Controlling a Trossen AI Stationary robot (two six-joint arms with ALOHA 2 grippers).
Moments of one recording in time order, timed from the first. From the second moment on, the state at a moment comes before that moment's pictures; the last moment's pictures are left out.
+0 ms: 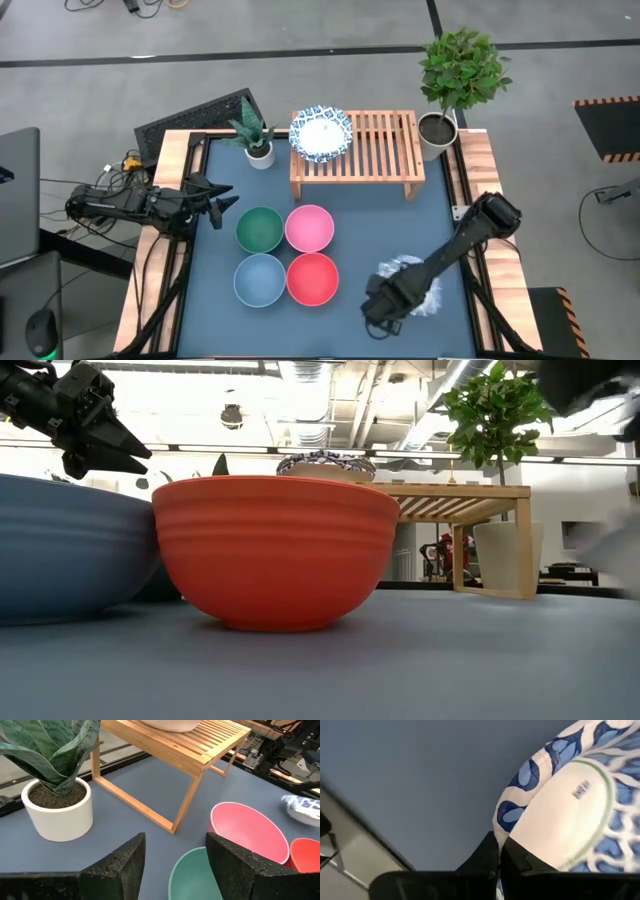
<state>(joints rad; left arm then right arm) -0.15 0.21 0.38 -0.55 -0.61 -0.50 0.62 1.89 1.47 -1.18 -0.14 1.05</state>
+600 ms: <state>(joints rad) -0.15 0.21 0.38 -0.57 -0.61 -0.50 0.34 1.88 2.31 -1.49 0.23 0.16</state>
